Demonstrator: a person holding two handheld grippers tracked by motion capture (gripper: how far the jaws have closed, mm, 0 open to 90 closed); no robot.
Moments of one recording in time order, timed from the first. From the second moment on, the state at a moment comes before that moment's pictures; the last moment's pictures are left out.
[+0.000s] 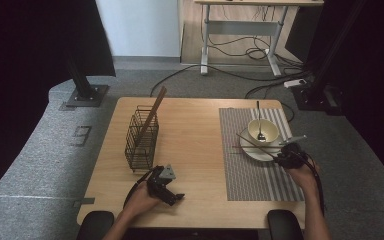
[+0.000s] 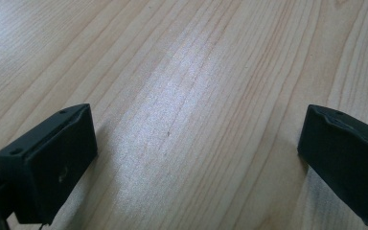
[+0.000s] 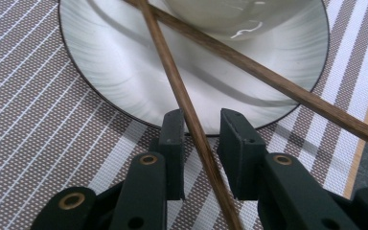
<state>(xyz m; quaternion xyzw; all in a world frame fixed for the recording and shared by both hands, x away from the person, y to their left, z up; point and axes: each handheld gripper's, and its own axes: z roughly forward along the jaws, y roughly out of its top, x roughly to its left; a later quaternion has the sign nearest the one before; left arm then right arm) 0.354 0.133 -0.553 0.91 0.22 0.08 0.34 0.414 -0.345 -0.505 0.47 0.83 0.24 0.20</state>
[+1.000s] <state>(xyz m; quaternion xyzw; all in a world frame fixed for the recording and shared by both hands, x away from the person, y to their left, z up) 0.354 0.133 -0.553 0.91 0.22 0.08 0.34 0.426 -0.369 -0.509 0.54 0.78 0.22 0.25</state>
